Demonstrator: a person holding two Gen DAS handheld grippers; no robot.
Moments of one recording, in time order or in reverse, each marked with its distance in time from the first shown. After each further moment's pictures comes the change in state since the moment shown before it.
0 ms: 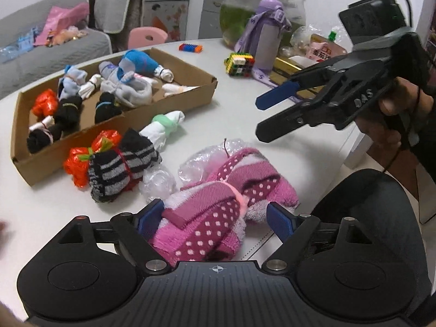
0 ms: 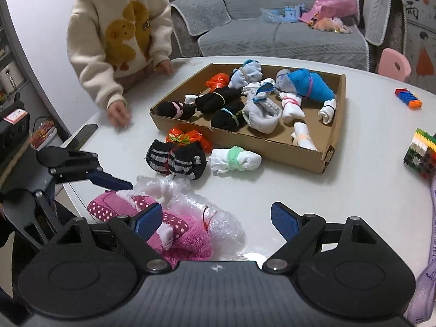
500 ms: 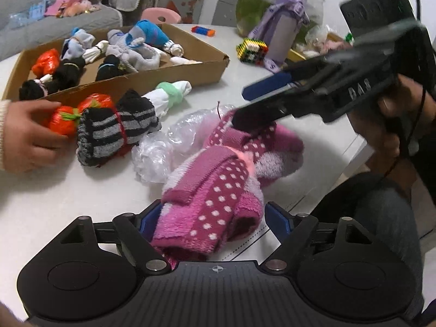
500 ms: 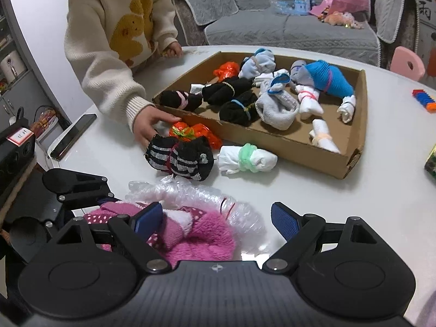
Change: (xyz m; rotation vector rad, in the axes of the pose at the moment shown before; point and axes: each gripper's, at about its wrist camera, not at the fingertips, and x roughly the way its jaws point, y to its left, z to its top) left arm 0.018 0.008 -0.021 -0.121 0.018 -0.028; right arm 0.028 0.008 0.004 -0.017 0.032 0.018
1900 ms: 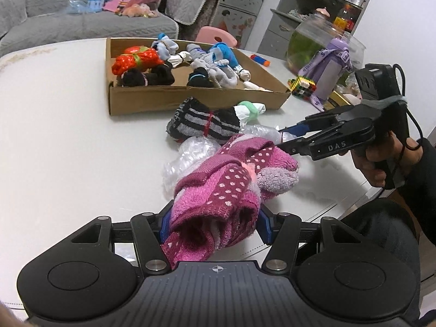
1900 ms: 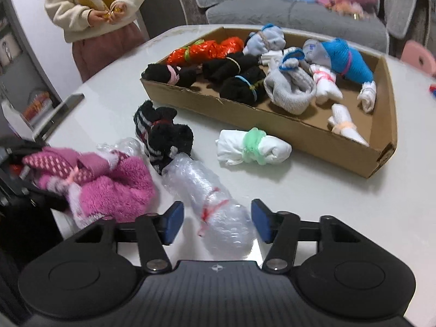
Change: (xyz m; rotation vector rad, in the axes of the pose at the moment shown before) left arm -0.068 0.059 -0.028 -0.173 -0.097 0.103; right arm 0.044 0.007 0.002 -0.058 0.061 -0.038
